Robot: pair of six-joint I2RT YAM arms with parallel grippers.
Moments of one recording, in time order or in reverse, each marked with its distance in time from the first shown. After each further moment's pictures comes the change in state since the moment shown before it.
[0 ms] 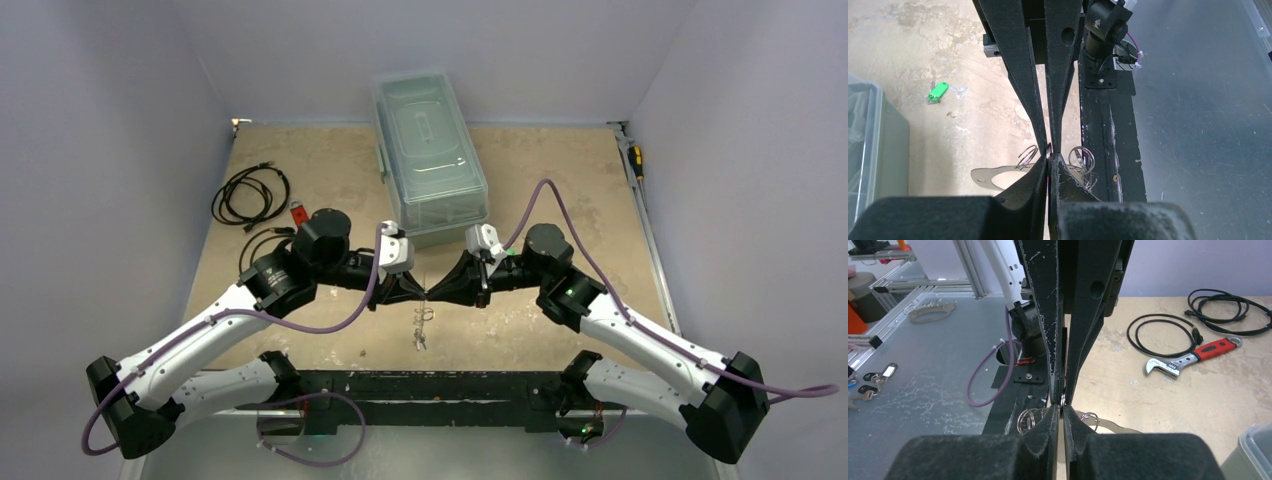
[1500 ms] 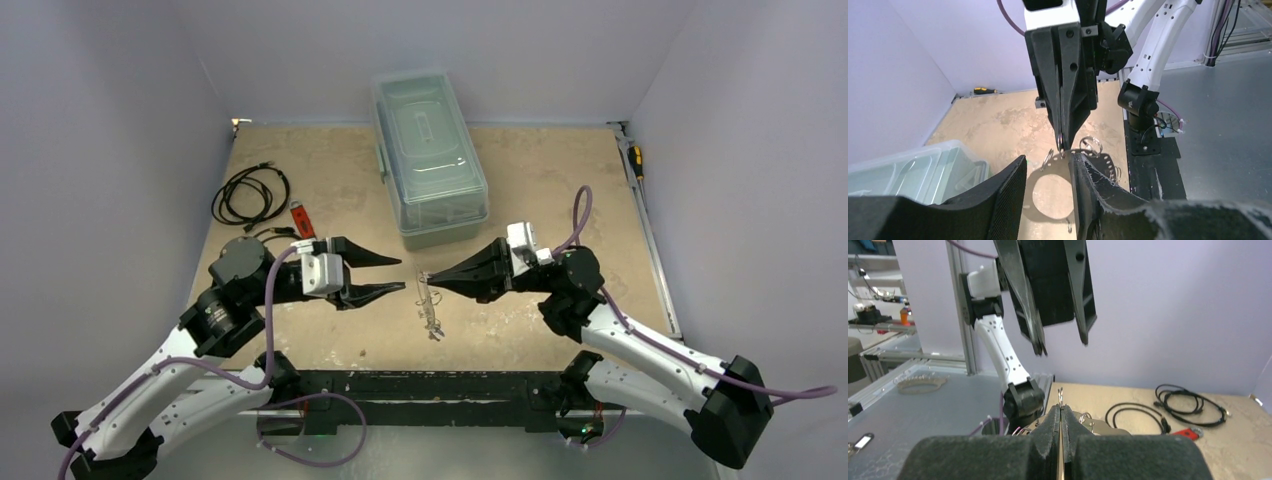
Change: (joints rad) left arm 0.000 -0.296 -0.026 0.219 -0.101 -0.012; right arm 0.022 -0.047 -0.111 0.579 0.089 0.271
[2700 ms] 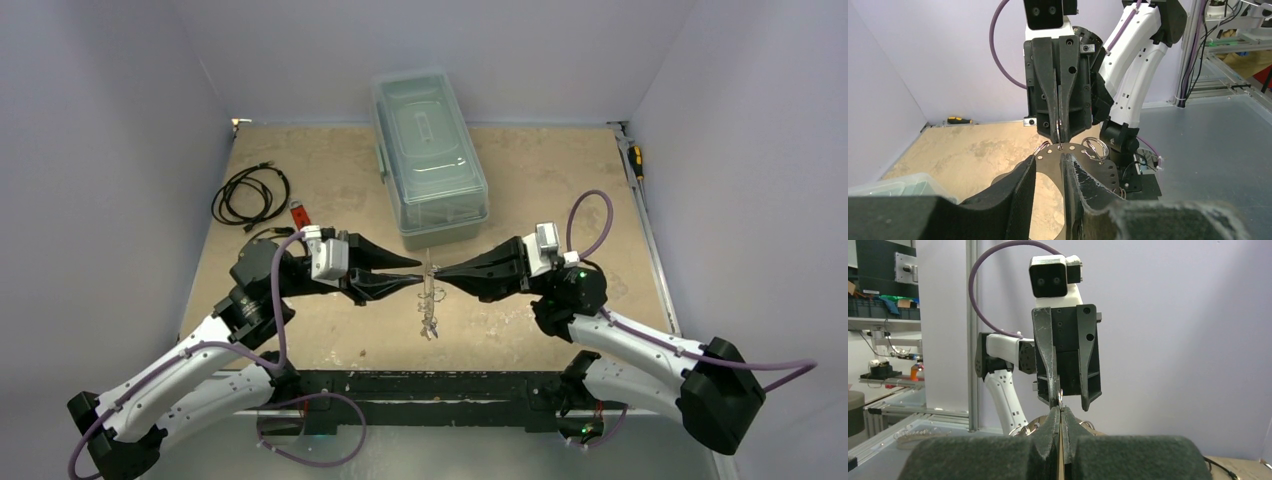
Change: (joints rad) left arm 0.000 0.069 -0.143 0.406 0.062 -0.235; right arm 0.006 0.097 -0.074 0.538 0.099 0.241
